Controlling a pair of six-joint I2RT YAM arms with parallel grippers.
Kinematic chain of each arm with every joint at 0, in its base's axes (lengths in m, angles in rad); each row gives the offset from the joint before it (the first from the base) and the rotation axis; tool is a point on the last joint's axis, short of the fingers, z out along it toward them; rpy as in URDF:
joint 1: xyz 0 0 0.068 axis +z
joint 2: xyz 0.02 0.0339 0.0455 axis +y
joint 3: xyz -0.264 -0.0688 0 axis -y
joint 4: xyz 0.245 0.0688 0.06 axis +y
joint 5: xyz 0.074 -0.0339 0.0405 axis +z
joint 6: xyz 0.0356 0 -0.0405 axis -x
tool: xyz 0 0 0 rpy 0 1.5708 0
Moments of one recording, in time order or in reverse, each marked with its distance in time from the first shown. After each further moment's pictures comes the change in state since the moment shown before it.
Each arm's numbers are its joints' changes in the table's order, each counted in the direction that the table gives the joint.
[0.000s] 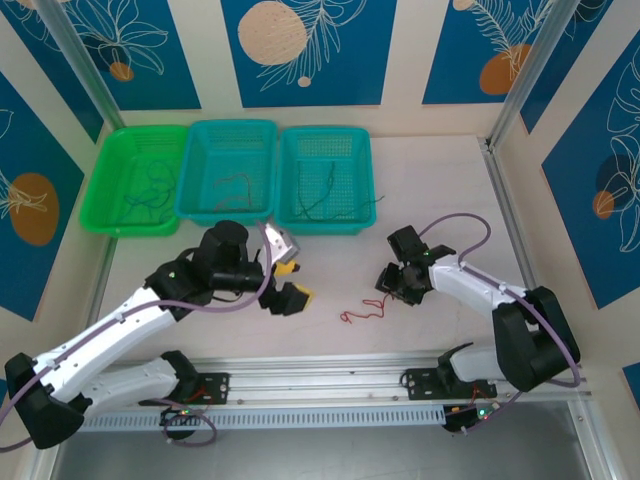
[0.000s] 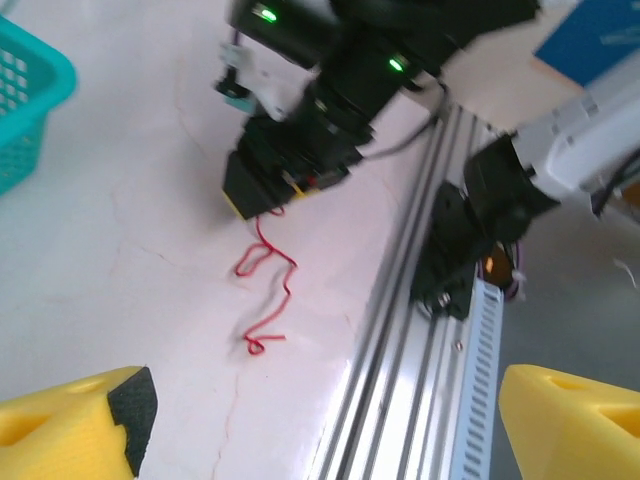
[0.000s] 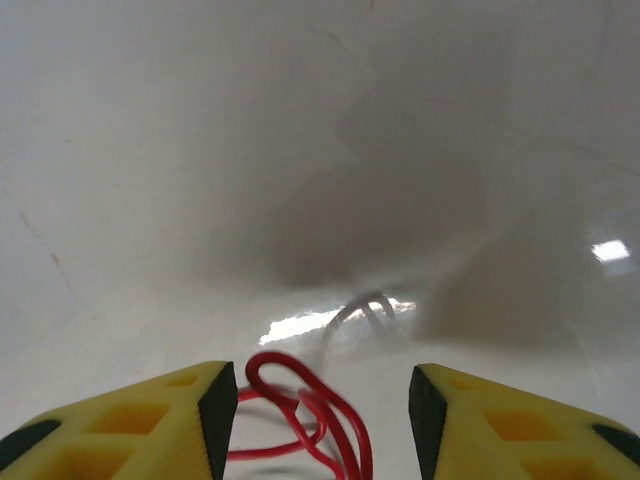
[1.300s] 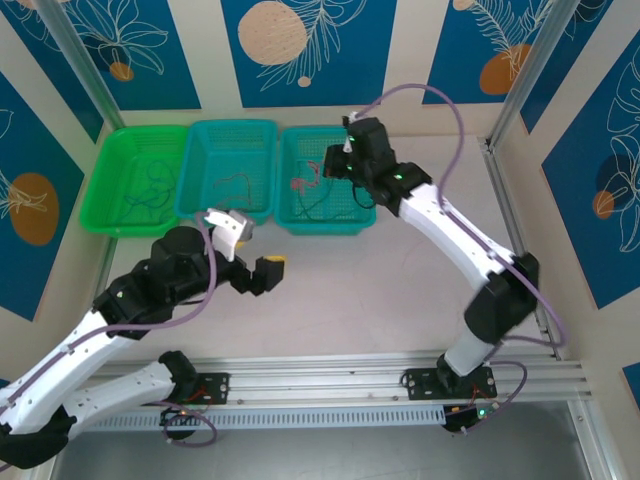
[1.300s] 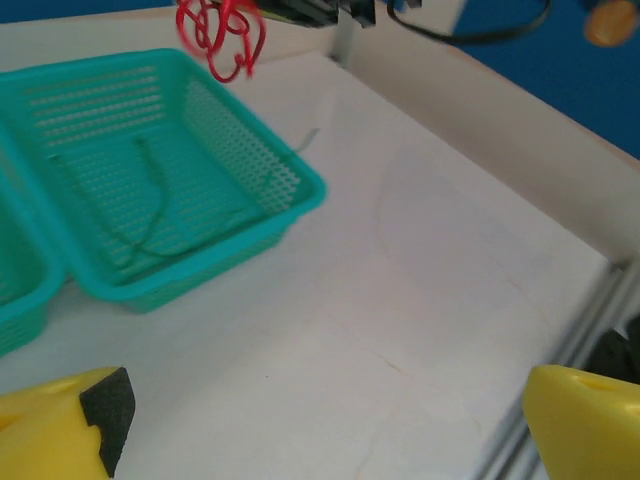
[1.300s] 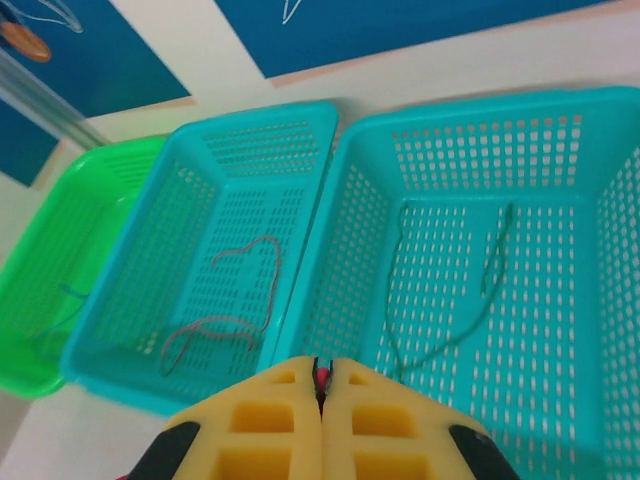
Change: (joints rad) left arm -0.031 -0.185 0.139 0.134 0.565 0.185; right arm 0.177 0.361 0.978 -0.214 -0.208 0.351
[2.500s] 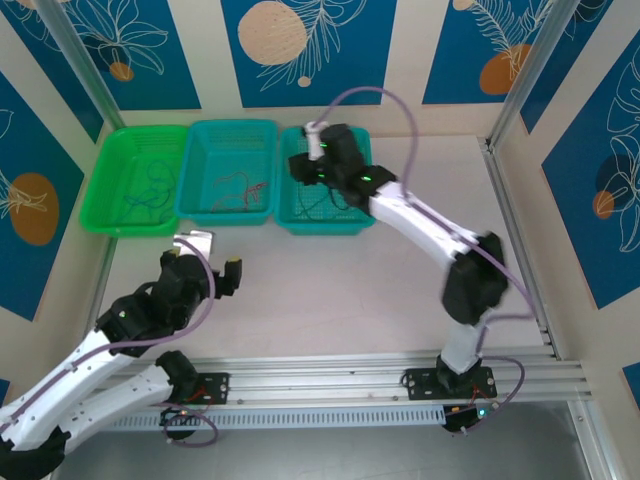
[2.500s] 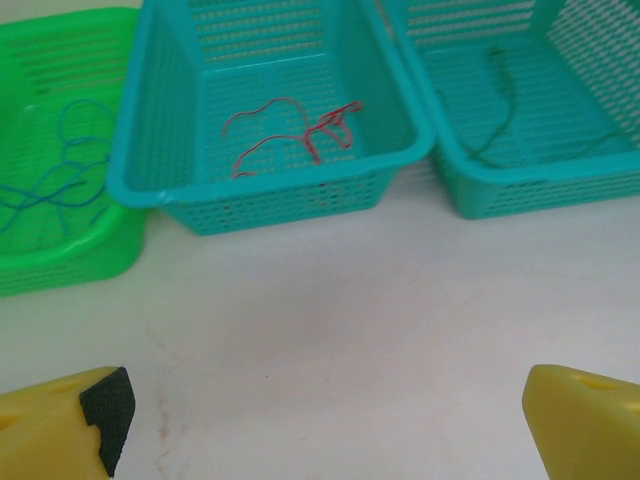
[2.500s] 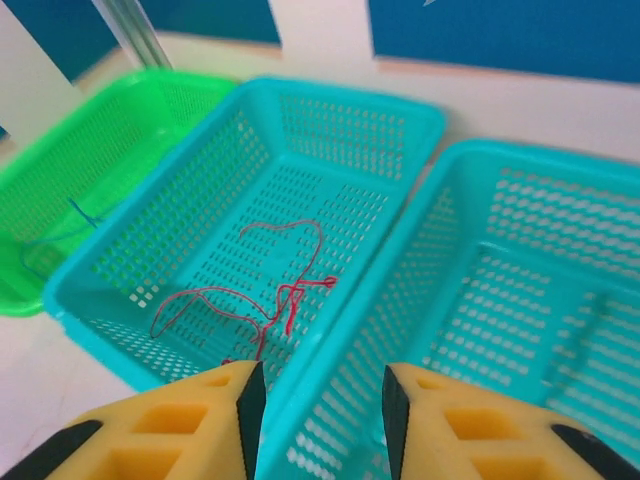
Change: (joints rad) left arm 0.050 -0.145 -0.269 0.141 0.574 0.058; right arm 0.030 -0.007 -0.101 -0.177 0.114 0.271
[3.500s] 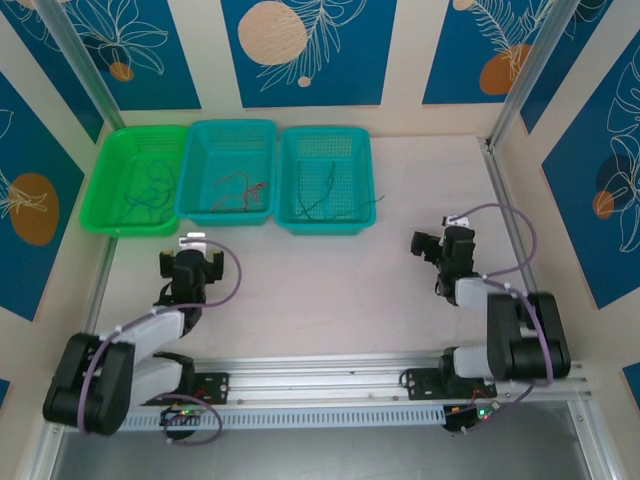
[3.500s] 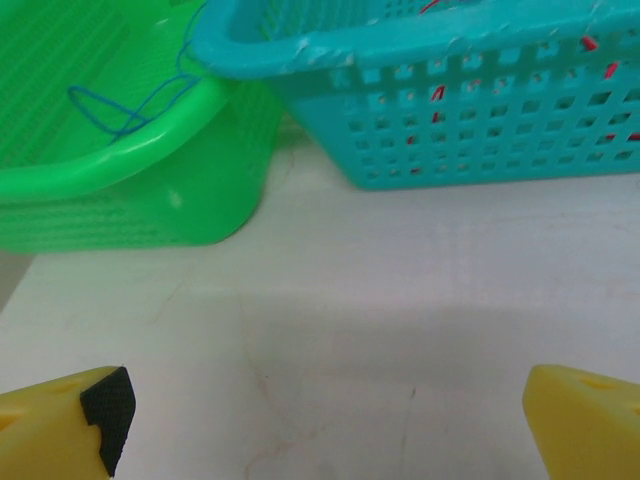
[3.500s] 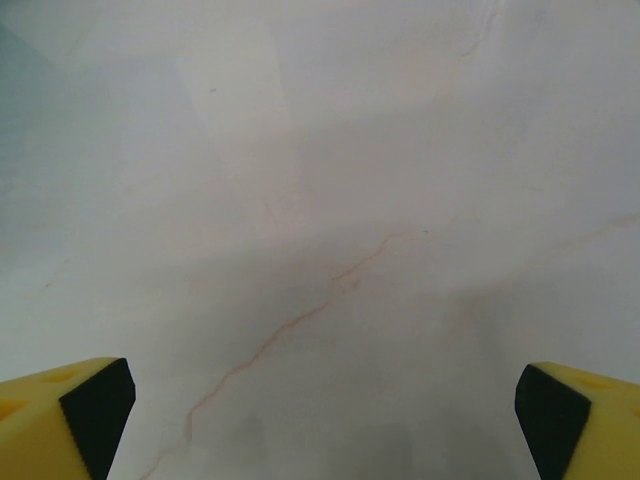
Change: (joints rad) left arm 0.594 0.542 -0.541 -1.247 -0.195 -0.378; right arm -0.620 -0.284 -1.172 -0.710 -0.111 0.049
